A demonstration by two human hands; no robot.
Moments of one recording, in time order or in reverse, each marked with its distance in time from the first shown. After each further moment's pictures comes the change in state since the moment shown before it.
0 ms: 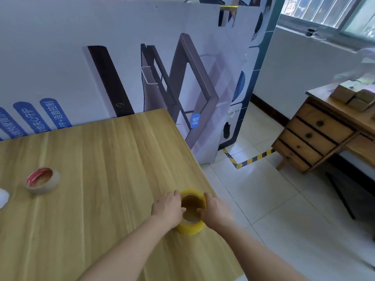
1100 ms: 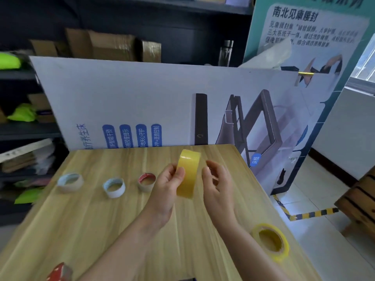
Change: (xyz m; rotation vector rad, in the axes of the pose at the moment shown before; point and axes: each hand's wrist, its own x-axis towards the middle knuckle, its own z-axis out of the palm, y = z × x) left_hand -0.200 -0.211 -0.158 -1.658 0.548 0.106; right_hand -0.149 -0.305 -0.035 1.032 0.490 -0.601
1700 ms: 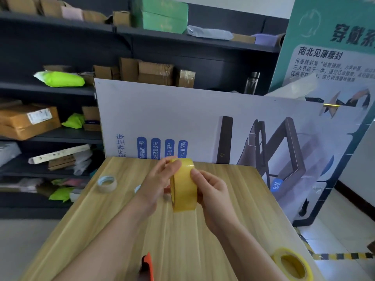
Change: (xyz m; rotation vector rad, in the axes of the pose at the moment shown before) left_hand -0.043 0.075 -0.085 0.091 0.052 0.001; right_hand -0.046 -0.091 0.050 0.488 -0.436 0.250
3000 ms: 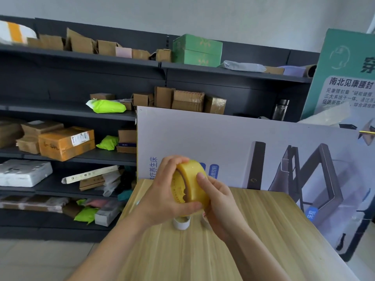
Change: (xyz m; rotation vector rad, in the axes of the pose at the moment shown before) left_hand -0.013 0.054 -0.167 0.618 -0.044 0.642; right_hand 0.019 -0.013 0.161 0.085 -0.278 -0.007
